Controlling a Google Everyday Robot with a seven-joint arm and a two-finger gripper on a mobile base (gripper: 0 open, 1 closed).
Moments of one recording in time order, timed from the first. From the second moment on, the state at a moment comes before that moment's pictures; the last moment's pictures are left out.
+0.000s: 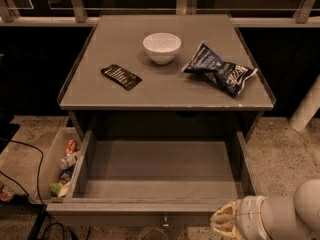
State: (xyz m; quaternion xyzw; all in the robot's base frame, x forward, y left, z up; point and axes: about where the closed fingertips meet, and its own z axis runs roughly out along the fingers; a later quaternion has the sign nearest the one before) arm 0.314 -0.163 0.647 -0.60 0.74 0.13 0.27
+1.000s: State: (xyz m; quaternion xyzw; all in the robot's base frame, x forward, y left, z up) arm 0.316 -0.164 0.647 -0.60 0.74 0.12 0.27
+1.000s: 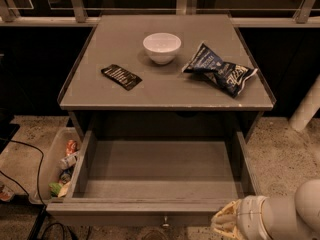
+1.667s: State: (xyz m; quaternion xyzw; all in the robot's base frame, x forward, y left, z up) arm 0.320 -0.162 0.648 -0.61 0.74 0.12 0.28
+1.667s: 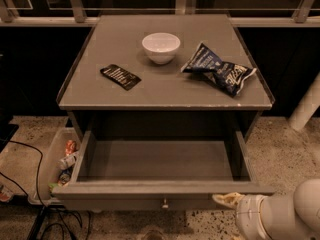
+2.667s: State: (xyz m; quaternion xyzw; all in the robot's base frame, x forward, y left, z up) arm 0.448 -0.157 0.658 -0.62 0.71 0.08 0.33
